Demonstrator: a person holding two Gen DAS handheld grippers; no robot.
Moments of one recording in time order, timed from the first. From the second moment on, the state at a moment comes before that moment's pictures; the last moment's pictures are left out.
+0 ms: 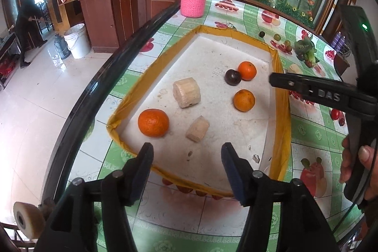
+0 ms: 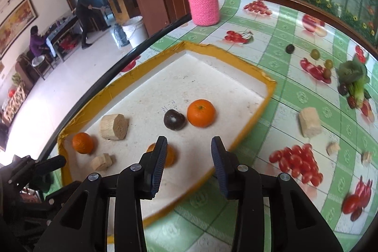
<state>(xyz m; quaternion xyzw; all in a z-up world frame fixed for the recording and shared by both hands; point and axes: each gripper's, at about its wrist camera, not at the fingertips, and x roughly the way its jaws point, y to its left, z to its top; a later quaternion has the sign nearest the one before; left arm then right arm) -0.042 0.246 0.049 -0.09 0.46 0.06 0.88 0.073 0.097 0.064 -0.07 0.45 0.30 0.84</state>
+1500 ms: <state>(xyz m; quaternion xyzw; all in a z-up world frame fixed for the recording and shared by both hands) -0.005 0.042 0.053 0.01 0.49 -0.04 0.87 0.040 -0.198 0.030 0.04 0.46 0.11 0.88</state>
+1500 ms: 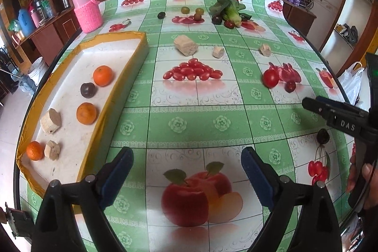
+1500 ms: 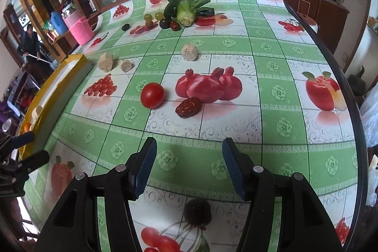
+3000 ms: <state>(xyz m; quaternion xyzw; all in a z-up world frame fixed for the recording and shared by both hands) 0.100 -0.097 0.017 0.02 0.49 -0.11 0.87 0.025 -0.250 0.025 0.03 0.43 0.12 0.89</state>
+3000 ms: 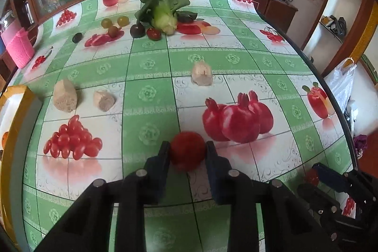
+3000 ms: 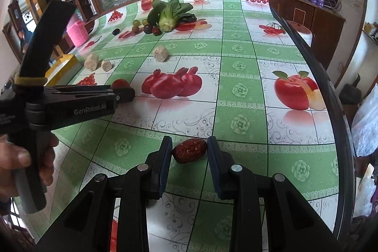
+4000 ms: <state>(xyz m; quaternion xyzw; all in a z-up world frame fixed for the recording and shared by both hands) -0.007 0.053 0.065 -0.06 0.46 -0.08 0.88 -0.013 -0.168 0.041 0.00 0.43 0.16 0.89</state>
